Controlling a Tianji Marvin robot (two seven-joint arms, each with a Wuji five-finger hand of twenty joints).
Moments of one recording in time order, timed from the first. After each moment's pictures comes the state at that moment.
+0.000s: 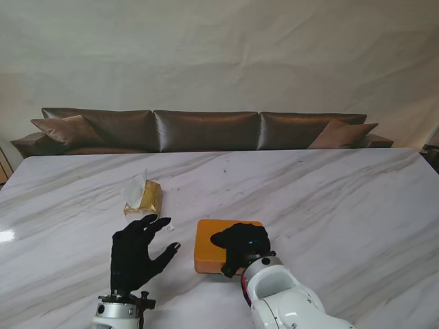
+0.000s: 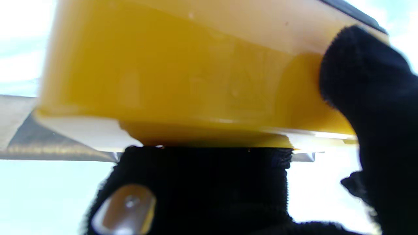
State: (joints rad) left arm 1.95 -1.18 -1.16 -1.79 0.87 0.06 0.73; right arm -1.61 -1.07 0.83 -2.00 -1.25 0.52 0.23; left_hand 0.42 -0.33 0.44 0.04 0.56 -0.12 0.38 0.27 0.44 -0.04 0.41 0.32 0.36 0.21 0.39 0.47 0.07 0.25 0.98 0.50; right_hand 0.27 -1.14 1.31 -0.19 1.02 -0.31 1.17 0.98 1.21 -0.17 1.00 0.97 1.17 -0.13 1.16 0.69 1.25 -0.22 1.77 0.56
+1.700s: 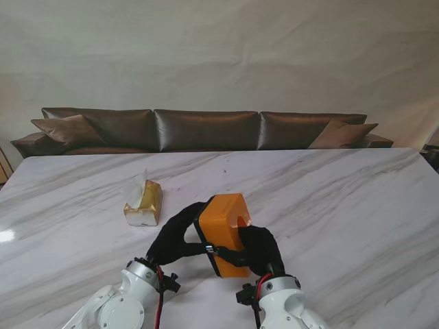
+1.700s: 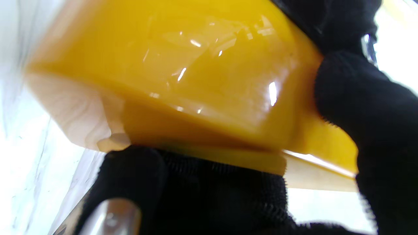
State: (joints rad) left arm 1.67 -1.16 -1.07 -1.62 0.44 -0.28 0.25; right arm -1.87 -1.22 1.02 -2.00 -0.45 0.31 -0.41; left_hand 0.37 -0.38 -0.13 -0.09 0.42 0.17 0.06 0.09 0.26 0.10 0.27 0.23 0.24 0.24 0.26 0.38 0.04 0.25 0.89 0.50; right_hand 0.24 -1.00 1.26 0.01 1.18 -0.19 1.34 1.00 1.30 -0.10 1.12 0.99 1.22 -0.05 1.21 0.78 1.24 -0.07 1.83 0.66
